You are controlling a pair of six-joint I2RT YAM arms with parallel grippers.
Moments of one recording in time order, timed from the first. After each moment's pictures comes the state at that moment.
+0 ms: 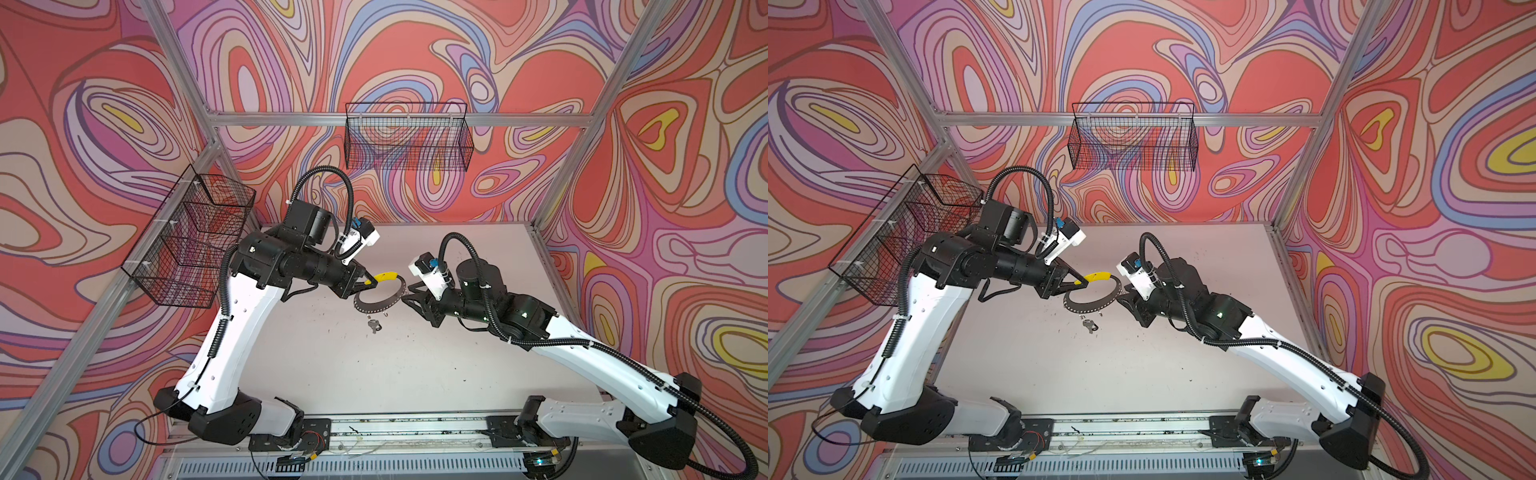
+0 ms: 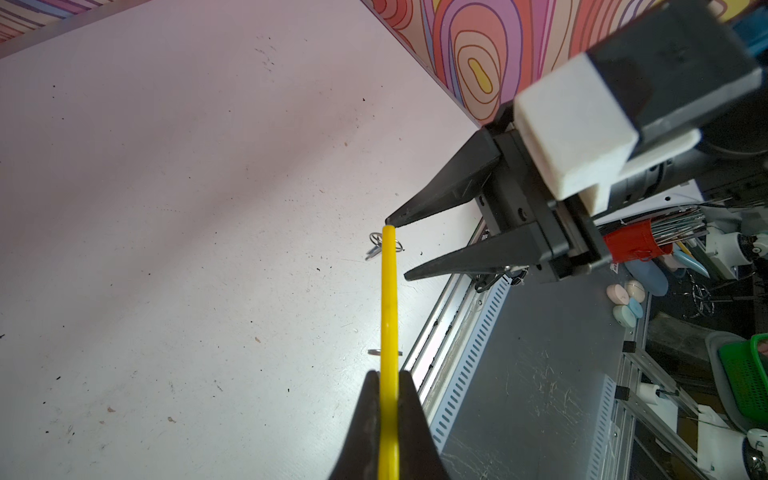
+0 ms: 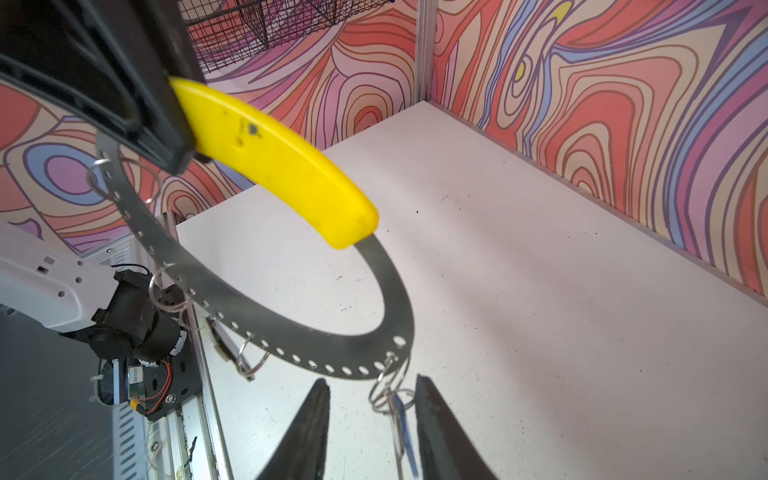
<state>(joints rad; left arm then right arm) -0.45 1.42 1.92 -1.43 0.60 0.09 0.85 1.20 1.20 -0.44 -0.16 0.02</state>
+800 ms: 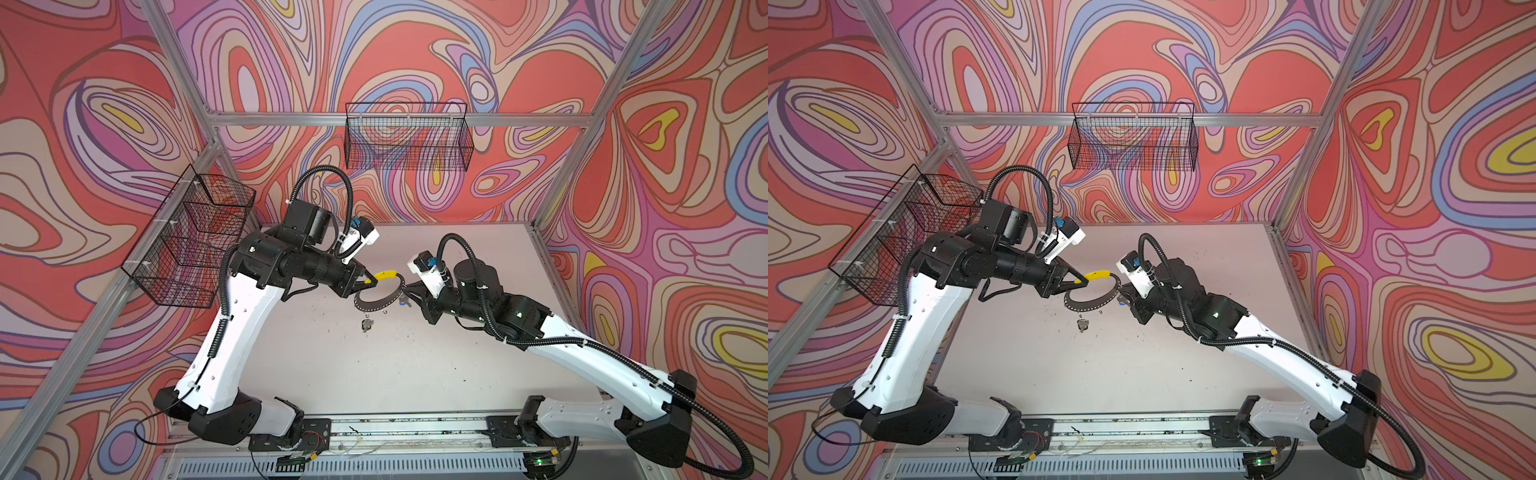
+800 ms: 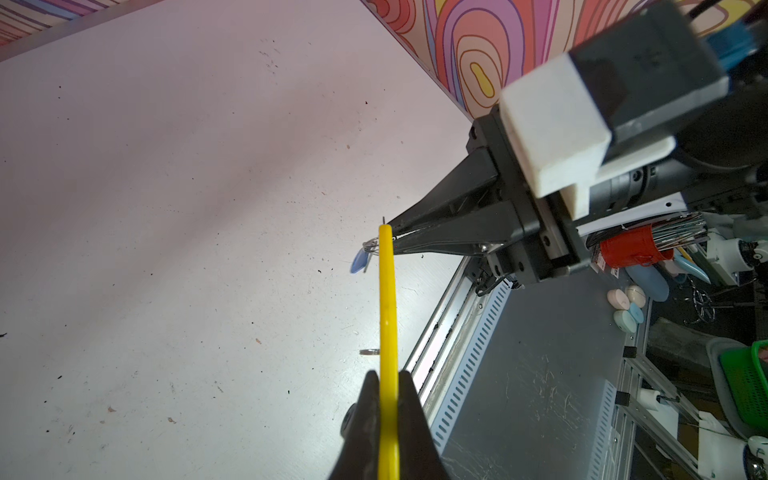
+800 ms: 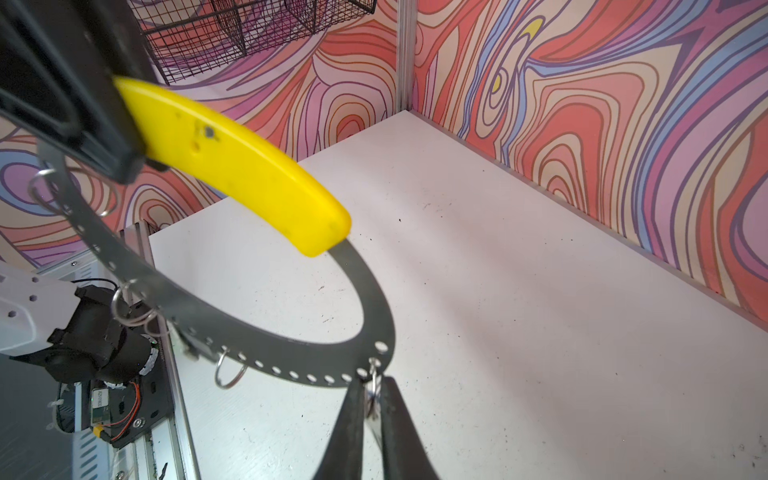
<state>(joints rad) -0.45 1.41 1.92 -1.42 0.59 0.08 0.85 1.21 1.18 -0.39 -0.10 0.01</state>
